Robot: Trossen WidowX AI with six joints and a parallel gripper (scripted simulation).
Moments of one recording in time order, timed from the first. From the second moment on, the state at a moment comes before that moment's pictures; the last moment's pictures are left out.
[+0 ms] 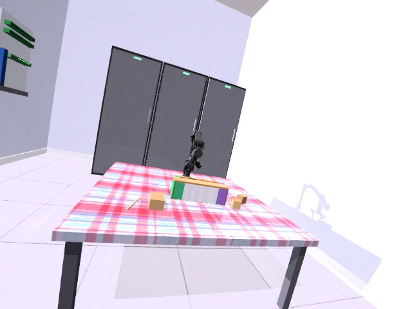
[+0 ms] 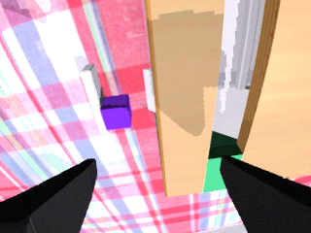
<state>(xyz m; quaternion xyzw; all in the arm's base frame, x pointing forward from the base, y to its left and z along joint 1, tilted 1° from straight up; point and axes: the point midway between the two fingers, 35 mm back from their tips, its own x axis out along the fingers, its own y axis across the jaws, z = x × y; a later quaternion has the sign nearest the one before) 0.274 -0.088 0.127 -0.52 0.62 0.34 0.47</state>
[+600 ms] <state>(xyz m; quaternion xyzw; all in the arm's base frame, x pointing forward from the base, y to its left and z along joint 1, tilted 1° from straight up) 0.259 -0.109 0.128 -0.09 0.68 -0.07 0.72</state>
